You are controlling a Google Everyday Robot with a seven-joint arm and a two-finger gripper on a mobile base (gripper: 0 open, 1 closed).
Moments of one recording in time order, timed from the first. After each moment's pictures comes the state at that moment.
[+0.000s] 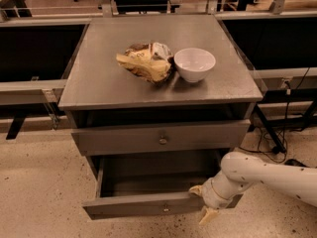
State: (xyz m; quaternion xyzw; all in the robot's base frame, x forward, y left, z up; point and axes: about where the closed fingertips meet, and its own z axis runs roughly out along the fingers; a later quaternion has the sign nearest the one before) arm 0.429 -0.150 0.438 -0.75 0.62 0.19 0.13
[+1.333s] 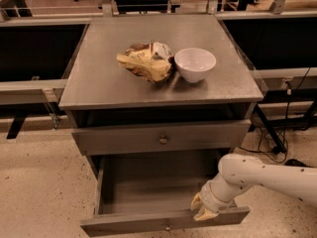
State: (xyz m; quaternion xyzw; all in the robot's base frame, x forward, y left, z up) arm 0.415 -0.145 0.450 -0.76 0.62 0.17 0.11
